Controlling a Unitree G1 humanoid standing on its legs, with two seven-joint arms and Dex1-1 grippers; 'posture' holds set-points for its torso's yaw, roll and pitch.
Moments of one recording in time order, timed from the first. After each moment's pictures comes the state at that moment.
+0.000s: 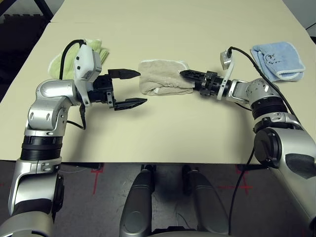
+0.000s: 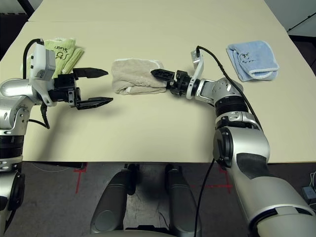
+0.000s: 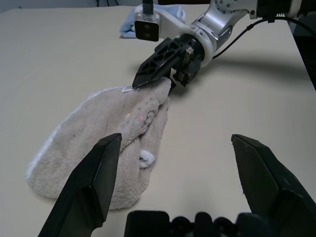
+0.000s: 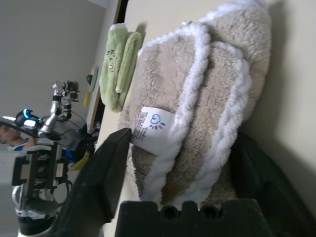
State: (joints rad) left arm -0.68 0.71 0.06 0.09 -0.40 0.27 -1.28; right arm -1.15 -0.29 -0.32 1.03 0.51 0.91 0.85
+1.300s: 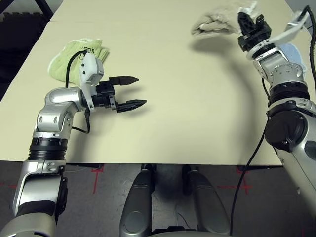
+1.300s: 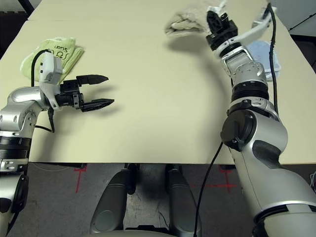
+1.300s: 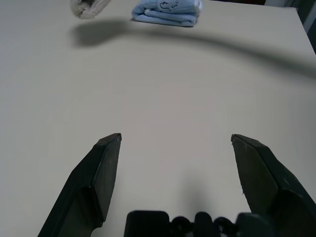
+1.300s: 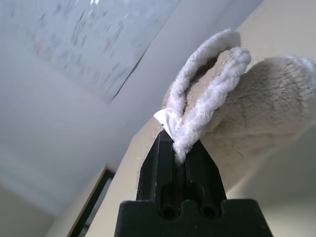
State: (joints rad) left arm -0.66 0.67 0.04 0.22 -0.39 0.23 -1.25; right arm -1.28 -0.39 -0.69 1.14 0.64 0.11 0.48
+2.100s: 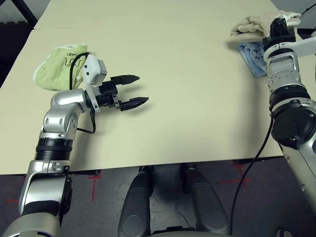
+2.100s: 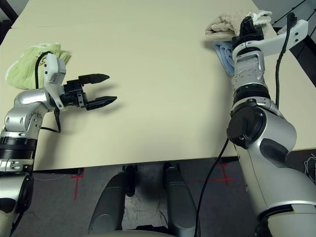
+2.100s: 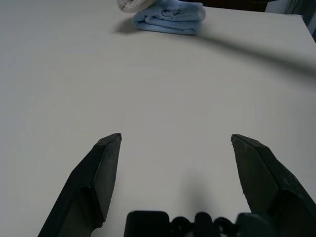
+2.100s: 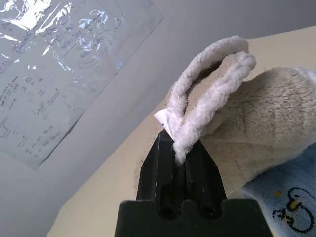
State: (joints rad) left arm -0.65 0.64 0.04 0.25 -0.39 0.19 -1.17; right arm -1.30 -0.42 -0.70 1.27 0.59 -0.18 0.34
